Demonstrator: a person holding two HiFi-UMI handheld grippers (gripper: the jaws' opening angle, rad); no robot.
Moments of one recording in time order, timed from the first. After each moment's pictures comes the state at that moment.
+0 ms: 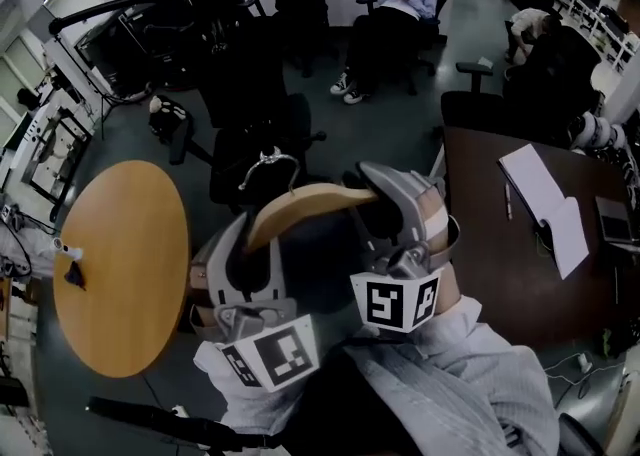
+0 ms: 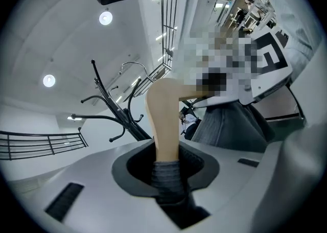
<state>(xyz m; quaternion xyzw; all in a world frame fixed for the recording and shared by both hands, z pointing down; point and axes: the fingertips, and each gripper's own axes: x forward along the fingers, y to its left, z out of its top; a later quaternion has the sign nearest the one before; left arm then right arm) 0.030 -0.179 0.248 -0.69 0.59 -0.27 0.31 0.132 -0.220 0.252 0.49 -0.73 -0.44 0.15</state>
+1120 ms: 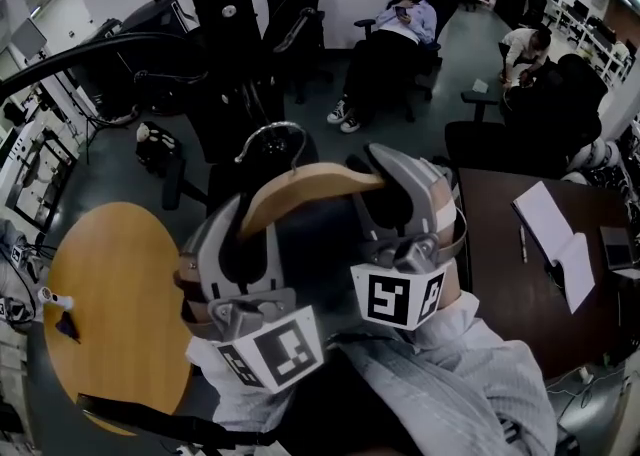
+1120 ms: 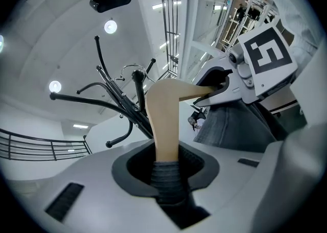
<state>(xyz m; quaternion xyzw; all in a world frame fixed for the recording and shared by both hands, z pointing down) -0.047 -0.357 0.210 -0.67 0.60 -0.23 0.36 0.060 -0.393 0.210 0.52 -0.69 -0.48 0.13</state>
